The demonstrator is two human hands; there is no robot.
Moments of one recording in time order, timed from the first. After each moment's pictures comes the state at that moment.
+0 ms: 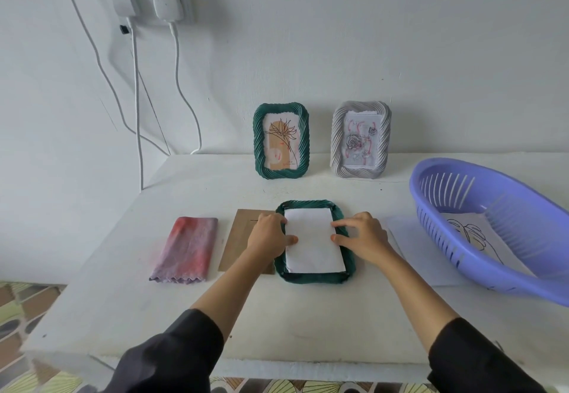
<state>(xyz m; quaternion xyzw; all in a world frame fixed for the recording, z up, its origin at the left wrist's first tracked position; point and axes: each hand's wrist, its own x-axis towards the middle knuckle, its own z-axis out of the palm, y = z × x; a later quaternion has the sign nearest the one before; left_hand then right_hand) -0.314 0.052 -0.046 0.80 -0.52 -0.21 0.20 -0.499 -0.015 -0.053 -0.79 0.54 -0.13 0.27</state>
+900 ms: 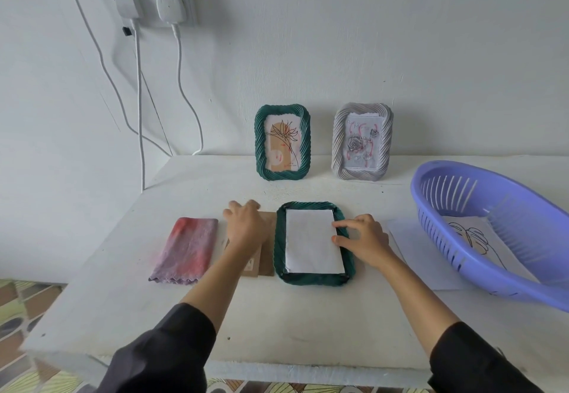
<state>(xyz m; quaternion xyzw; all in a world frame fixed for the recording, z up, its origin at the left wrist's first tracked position) -0.292 0.052 -0.031 0.88 -0.41 -0.13 0.21 -0.501 -0.021 -0.061 -0.78 0.54 -0.15 0.30</state>
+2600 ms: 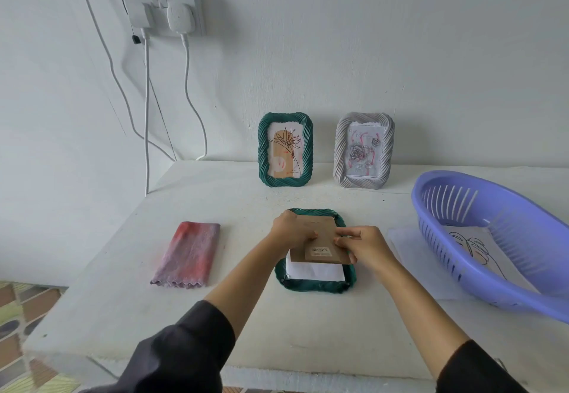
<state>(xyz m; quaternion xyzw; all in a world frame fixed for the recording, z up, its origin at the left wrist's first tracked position) -0.339 0.032 -0.021 0.79 -0.41 -0.35 0.31 -0.492 -0.008 -0.042 -0.64 0.53 -0.25 0.49</state>
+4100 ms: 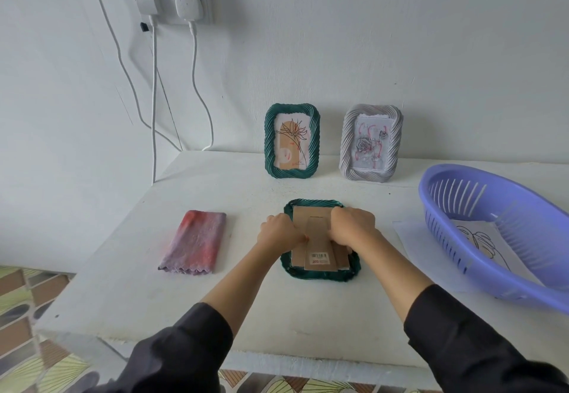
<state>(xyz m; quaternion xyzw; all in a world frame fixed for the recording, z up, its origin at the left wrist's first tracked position) -0.317 0.042 -0.054 0.83 -0.45 -0.27 0.18 -0.444 -0.006 -0.011 -0.83 0.54 0.09 0.05</state>
